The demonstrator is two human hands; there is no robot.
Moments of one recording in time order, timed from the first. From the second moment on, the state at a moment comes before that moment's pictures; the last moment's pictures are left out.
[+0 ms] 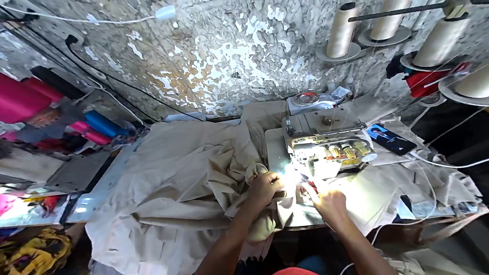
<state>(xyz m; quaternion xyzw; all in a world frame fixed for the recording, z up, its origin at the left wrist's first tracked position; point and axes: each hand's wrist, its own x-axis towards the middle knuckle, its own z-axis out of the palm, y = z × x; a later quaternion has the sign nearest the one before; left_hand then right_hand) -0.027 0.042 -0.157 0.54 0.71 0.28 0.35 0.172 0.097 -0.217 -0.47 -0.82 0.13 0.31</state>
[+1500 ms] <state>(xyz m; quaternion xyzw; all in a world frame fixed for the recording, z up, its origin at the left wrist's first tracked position) 0.053 -0.001 -0.177 0.82 0.44 0.32 0.16 0.350 0.173 -0.245 -0.70 -0.66 0.15 0.25</state>
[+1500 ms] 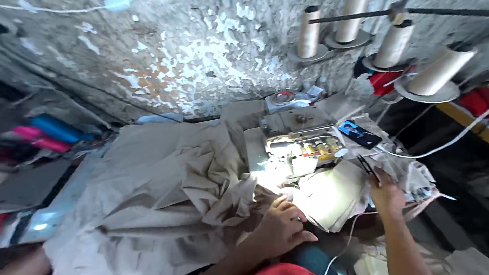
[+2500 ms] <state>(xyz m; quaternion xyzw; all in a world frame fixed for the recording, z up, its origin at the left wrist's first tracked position) -0.166 -0.091 -0.166 0.44 0.85 0.27 0.12 0.196 0.044 -0.200 -0.22 -0.65 0.70 0.17</state>
